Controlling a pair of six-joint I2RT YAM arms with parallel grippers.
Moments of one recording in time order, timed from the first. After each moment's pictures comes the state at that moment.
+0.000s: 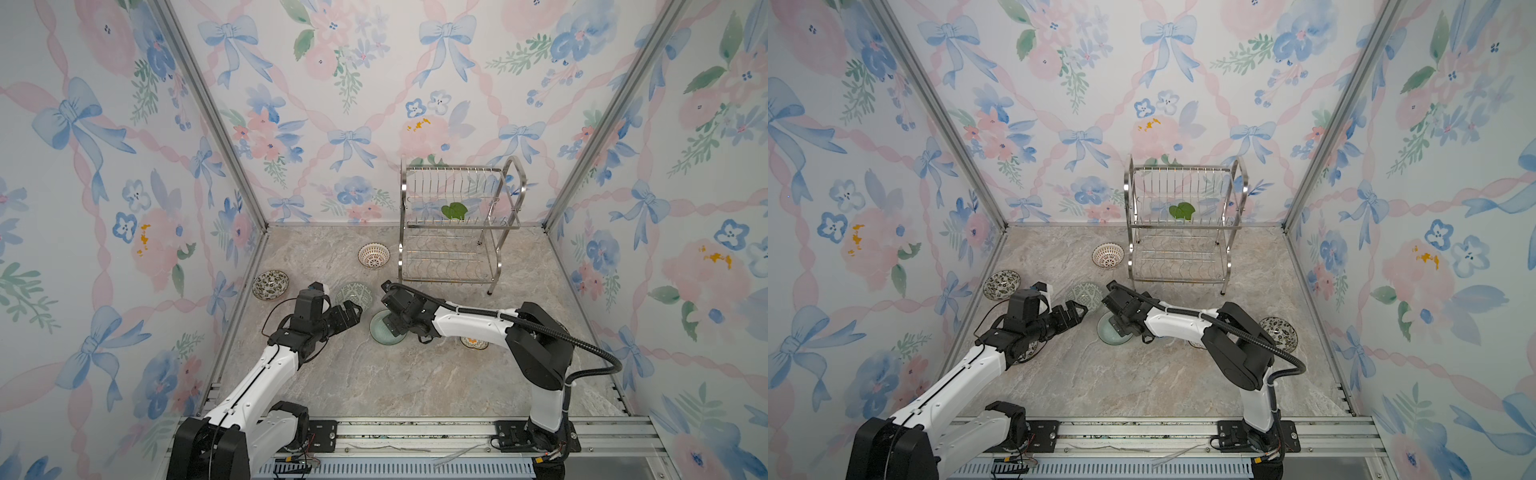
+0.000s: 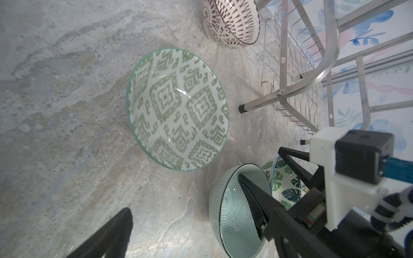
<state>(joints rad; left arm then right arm) -0.23 1.03 0.54 -0.25 0.27 -0.70 0.94 1.93 1.29 -0.38 0.45 0.13</state>
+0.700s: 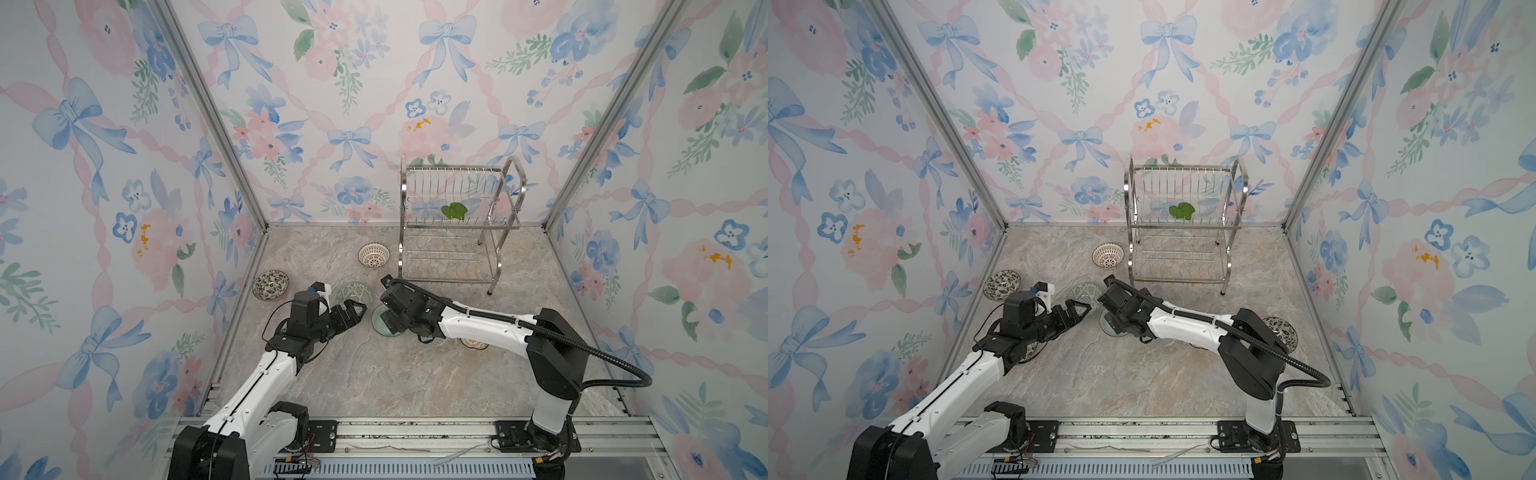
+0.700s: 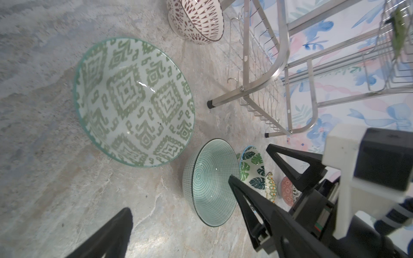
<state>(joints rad) -0.16 0.96 0.47 -0.14 0.46 -0.76 1.01 1.84 1.34 -0.46 0.44 0.20</state>
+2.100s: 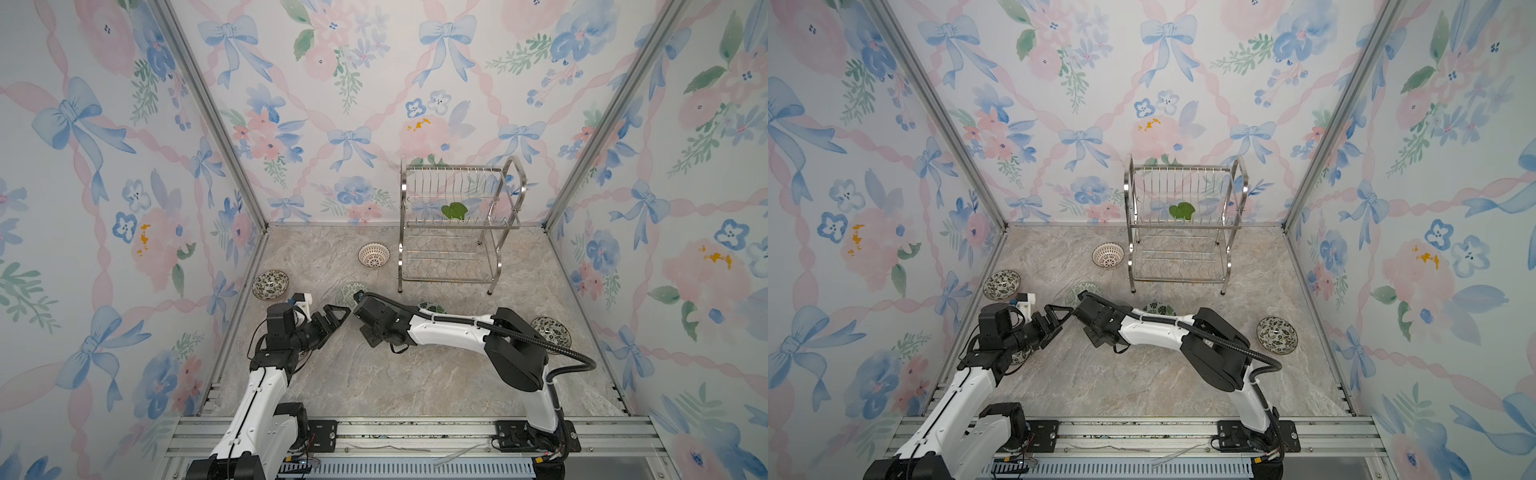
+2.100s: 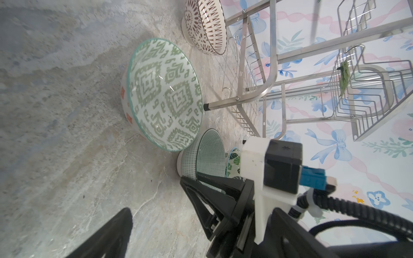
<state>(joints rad) 0.06 0.86 0.38 -0.15 0.70 -0.81 1.09 2.07 1.51 -0.43 0.29 0.29</state>
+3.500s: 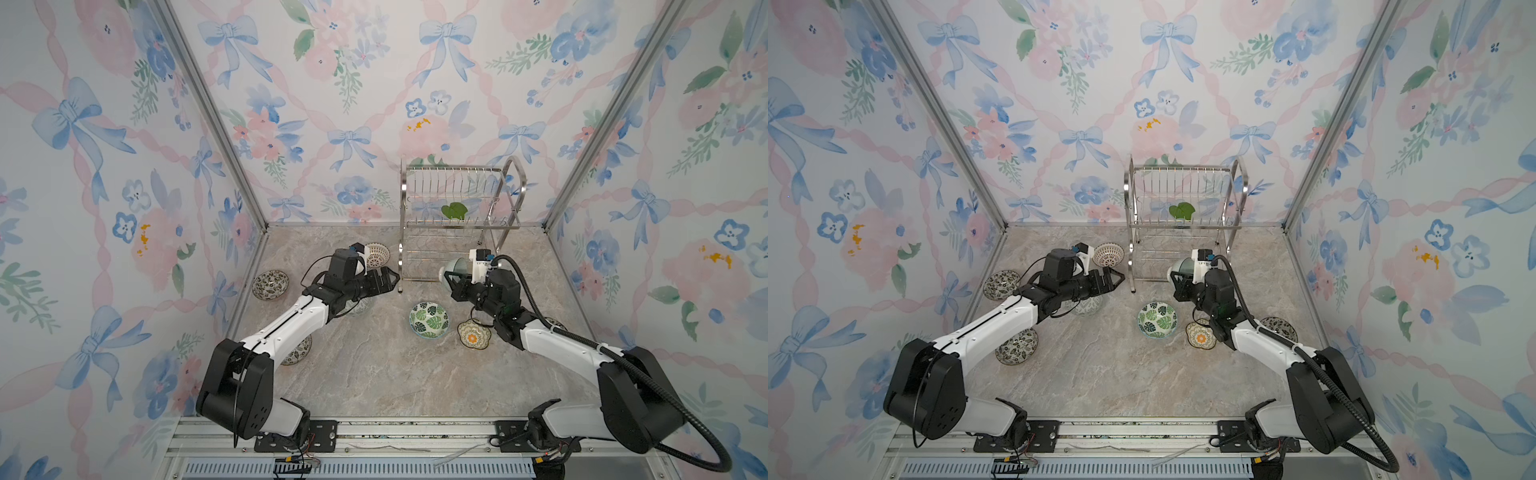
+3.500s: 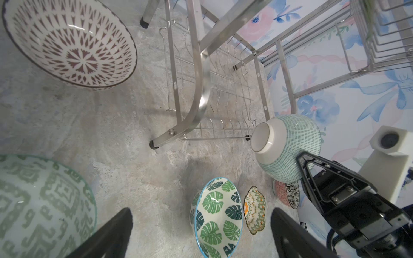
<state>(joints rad) -0.42 1.46 0.99 -0.13 0.35 -0.65 0.43 1.38 0.67 0.47 -0.19 0.55</state>
